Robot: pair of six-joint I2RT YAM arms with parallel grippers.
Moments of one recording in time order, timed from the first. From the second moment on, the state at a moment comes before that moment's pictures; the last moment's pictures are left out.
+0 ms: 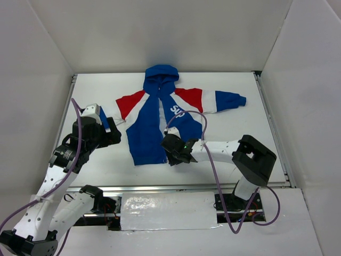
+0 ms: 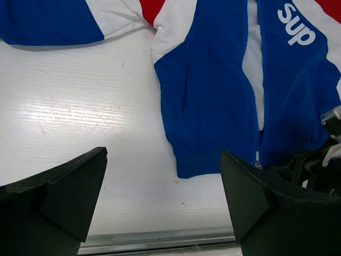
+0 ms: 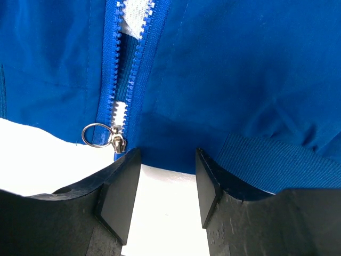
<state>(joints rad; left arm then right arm) -0.29 0.76 0.90 -0.76 -0.15 -0.45 1.00 1.65 0.90 -0.35 0.29 0.55</state>
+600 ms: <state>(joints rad) -0.29 0.76 0.90 -0.76 -0.15 -0.45 1.00 1.65 0.90 -0.35 0.28 0.57</state>
